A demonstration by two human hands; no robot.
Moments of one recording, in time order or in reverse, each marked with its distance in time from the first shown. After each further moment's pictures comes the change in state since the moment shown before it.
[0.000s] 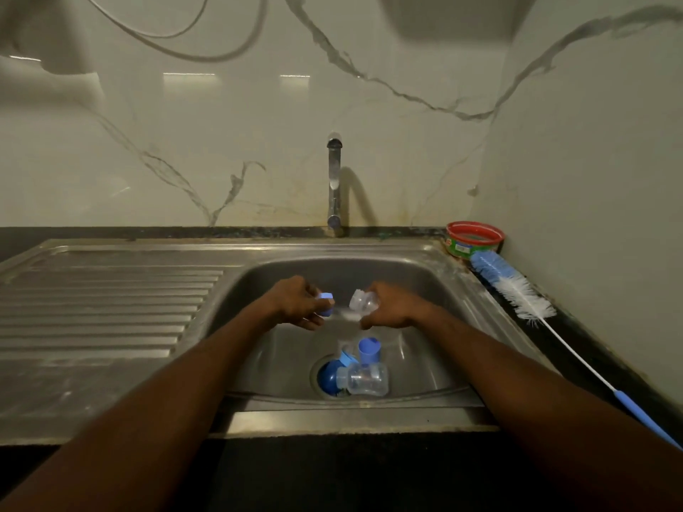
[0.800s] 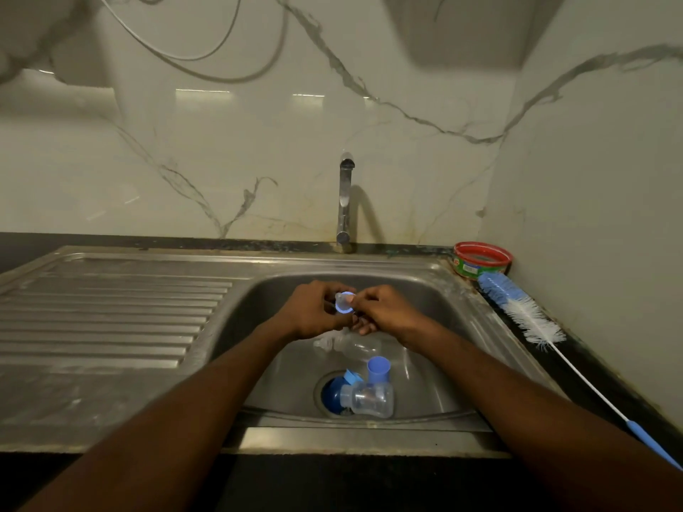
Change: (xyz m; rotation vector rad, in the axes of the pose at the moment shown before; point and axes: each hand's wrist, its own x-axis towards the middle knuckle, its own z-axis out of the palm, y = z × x) left_hand -0.009 0.010 0.003 0.178 0.194 0.501; right_hand -0.002 -0.029 0.004 0.876 0.040 -0.080
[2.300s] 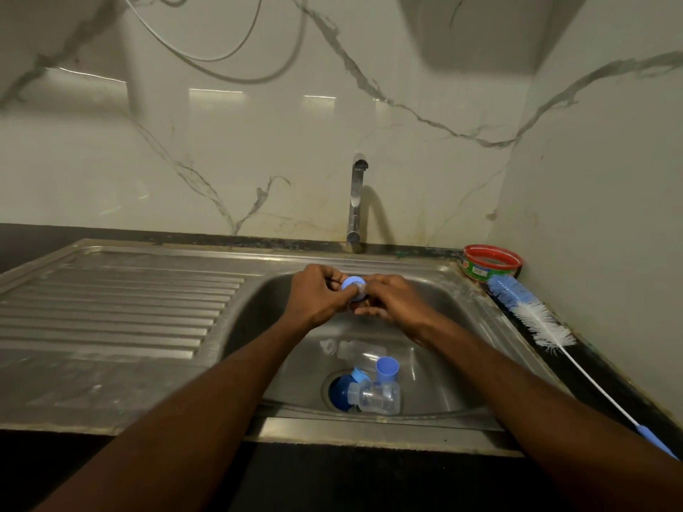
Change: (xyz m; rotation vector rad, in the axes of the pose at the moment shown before) left_hand -0.005 0.017 -0.001 -0.158 0.363 -0.093; right_hand -0.011 -0.021 0.004 0.191 -0.024 -0.119
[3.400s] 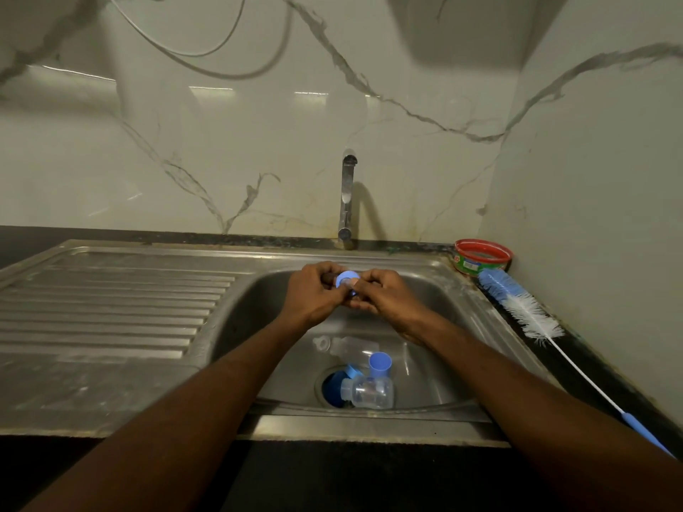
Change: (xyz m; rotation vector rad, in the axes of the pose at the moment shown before) left_hand 0.002 -0.005 0.010 0.057 0.007 0.071; right_hand -0.002 0.001 0.002 0.089 0.067 0.001
